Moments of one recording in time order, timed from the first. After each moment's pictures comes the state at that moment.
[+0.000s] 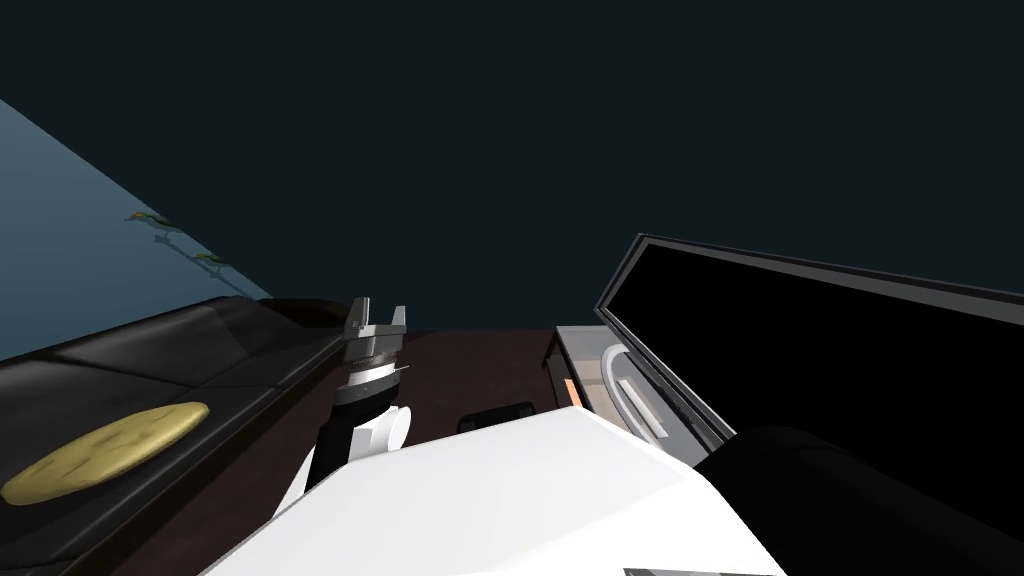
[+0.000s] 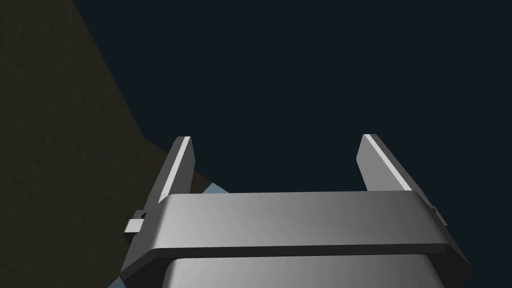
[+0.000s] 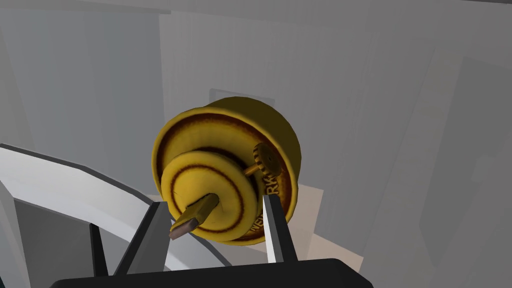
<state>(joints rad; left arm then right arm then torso) 0.49 0.03 -0.06 -2.23 0.03 -0.46 0.08 0.67 -0.84 0.53 -0.41 0.07 -0.34 0.79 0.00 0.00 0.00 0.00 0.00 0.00</state>
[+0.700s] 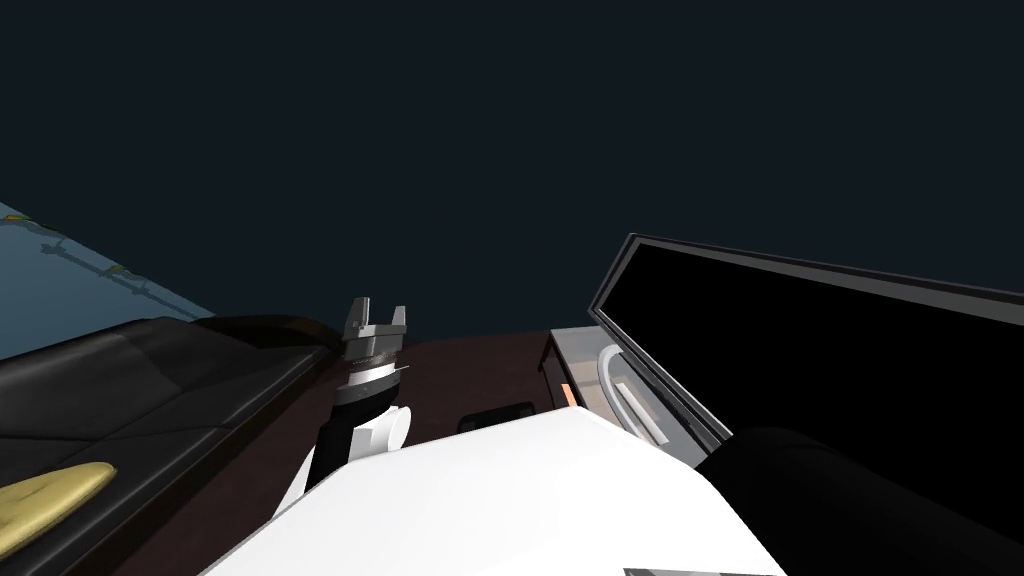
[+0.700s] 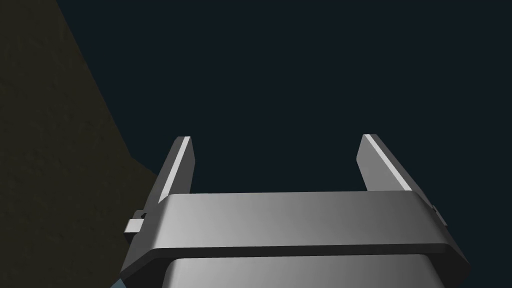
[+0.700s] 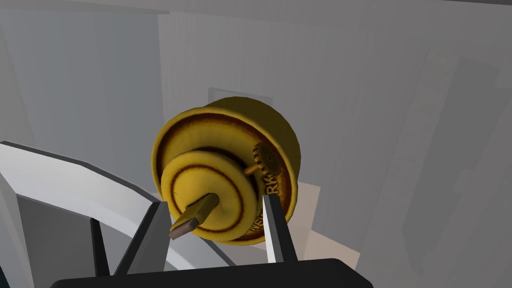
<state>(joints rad) 0.49 0.03 -0.06 -2.23 0.03 -0.46 0.08 0.75 -0.83 0.43 -0.45 0.04 -0.37 0.96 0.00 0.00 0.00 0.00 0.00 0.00</state>
